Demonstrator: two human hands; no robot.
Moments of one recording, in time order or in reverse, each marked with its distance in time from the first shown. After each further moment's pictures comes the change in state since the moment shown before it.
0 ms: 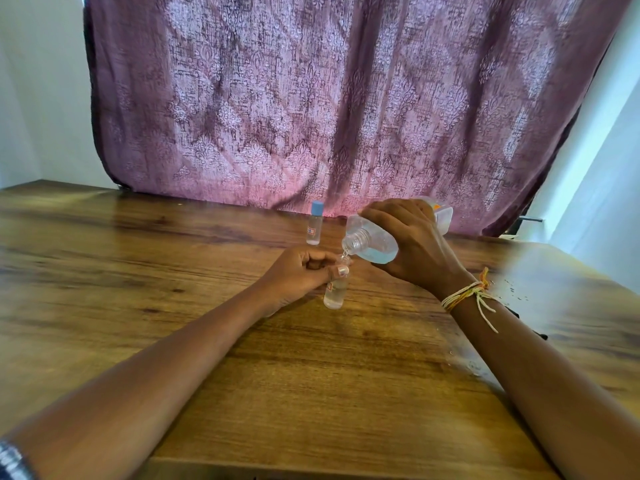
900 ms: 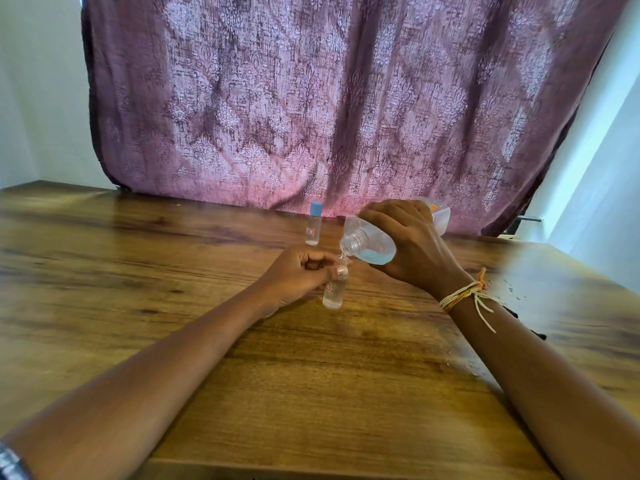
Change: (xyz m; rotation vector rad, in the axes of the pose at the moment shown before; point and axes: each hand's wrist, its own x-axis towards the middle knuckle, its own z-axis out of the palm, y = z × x) left_hand 0.000 0.002 -0.001 0.009 -0.014 0.036; right_hand -0.001 0.000 0.002 0.011 0.030 -0.020
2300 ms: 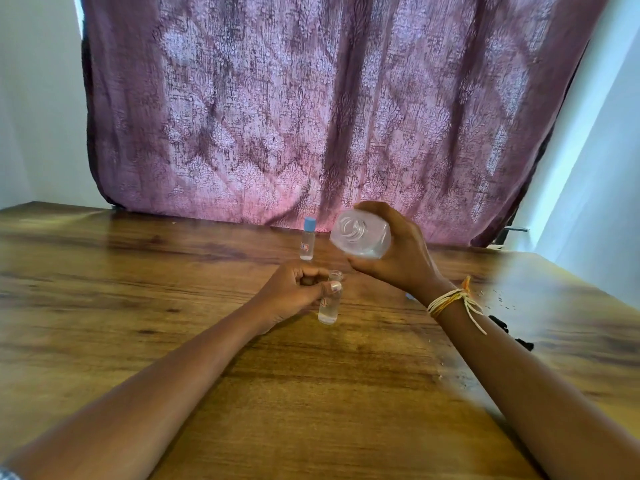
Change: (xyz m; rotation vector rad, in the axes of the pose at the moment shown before) left_hand -0.002 0.005 0.001 -0.025 -0.006 0.020; right_hand 0.017 -0.015 -0.010 0.513 0.116 0.313
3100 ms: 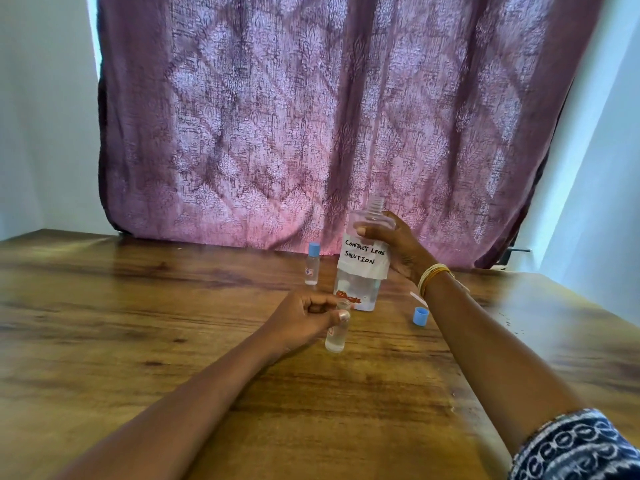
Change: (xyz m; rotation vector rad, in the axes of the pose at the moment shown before) left_hand 0.004 -0.006 -0.001 0.054 -0.027 0.094; right_hand 0.061 0.067 0.020 0.912 -0.105 0.678
